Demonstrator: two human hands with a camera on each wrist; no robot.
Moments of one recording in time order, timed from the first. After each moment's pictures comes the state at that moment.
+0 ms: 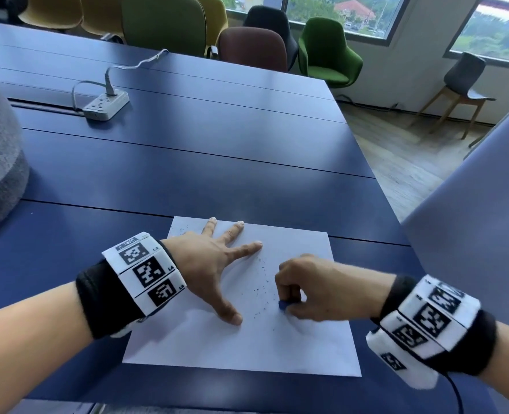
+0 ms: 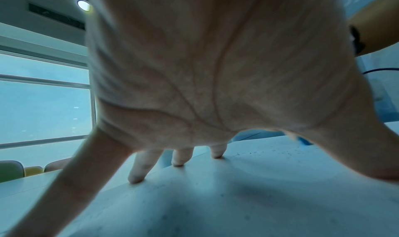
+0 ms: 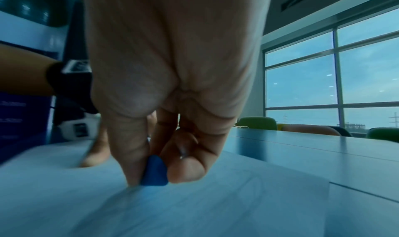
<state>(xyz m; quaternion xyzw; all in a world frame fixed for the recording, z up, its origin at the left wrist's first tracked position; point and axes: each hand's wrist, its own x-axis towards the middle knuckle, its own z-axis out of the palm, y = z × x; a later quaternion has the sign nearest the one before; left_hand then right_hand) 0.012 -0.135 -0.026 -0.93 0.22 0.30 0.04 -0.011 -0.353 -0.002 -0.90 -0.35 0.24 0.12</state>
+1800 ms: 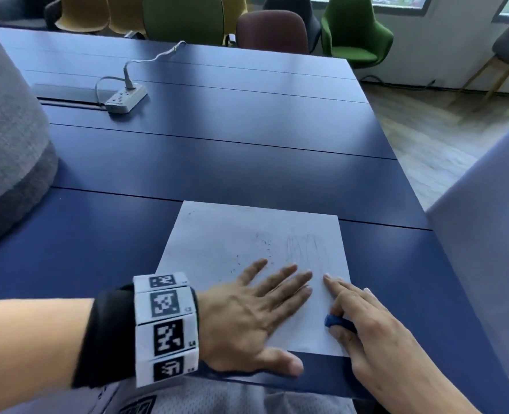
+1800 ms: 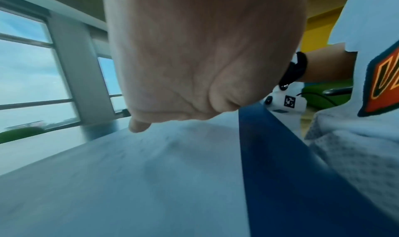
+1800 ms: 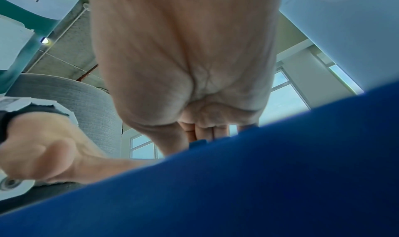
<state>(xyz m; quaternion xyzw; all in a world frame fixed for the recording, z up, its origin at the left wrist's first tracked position) -0.075 -0.188 -0.034 -0.88 0.40 0.24 0.03 -0.108 -0.407 -0.059 -0.95 -0.17 0.07 0.24</state>
